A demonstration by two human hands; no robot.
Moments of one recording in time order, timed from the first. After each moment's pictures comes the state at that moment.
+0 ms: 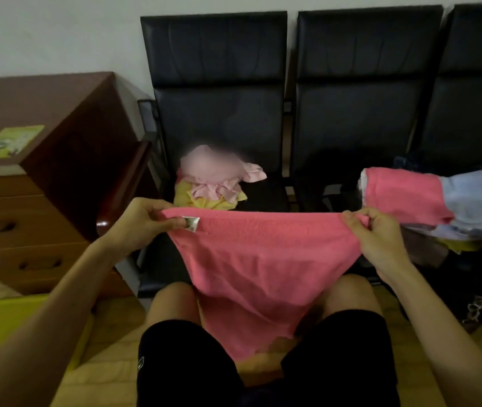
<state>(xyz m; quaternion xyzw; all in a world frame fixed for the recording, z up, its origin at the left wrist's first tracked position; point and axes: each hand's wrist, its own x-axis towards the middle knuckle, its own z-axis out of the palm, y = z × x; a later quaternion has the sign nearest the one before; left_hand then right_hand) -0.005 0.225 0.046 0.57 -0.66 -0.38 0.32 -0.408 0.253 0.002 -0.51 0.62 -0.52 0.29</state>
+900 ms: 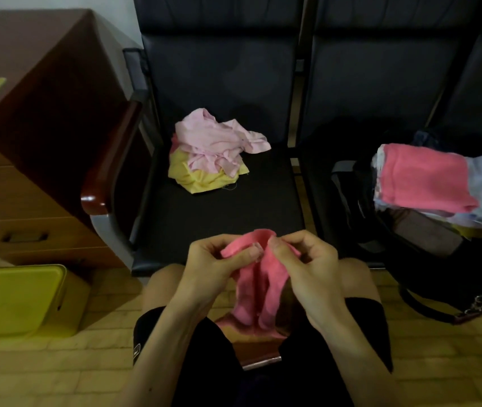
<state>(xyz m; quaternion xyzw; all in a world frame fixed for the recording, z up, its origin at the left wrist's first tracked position) -0.121 0.286 -0.002 0.53 -0.39 -0.61 0.44 -0.278 0.300 0.000 -0.47 0.57 -0.51 0.44</state>
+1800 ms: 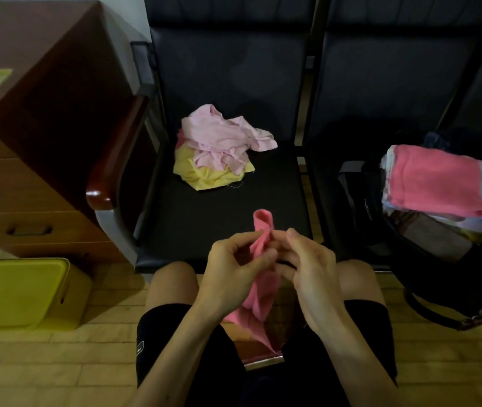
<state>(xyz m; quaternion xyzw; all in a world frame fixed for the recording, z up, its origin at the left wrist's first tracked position) -0.133 0.289 -0.001 0.50 -0.53 -0.53 0.43 -0.269 0.295 0.005 -0.36 0.52 -0.51 0.58</state>
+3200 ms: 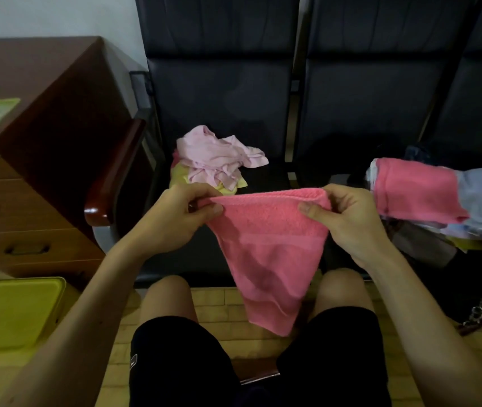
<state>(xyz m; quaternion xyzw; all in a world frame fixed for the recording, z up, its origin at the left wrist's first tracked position) -0.068 0.222 0.061 0.53 -0.76 -0.29 0.26 -0.347 0.238 0.047 -0.60 0.48 -0.50 0.40</state>
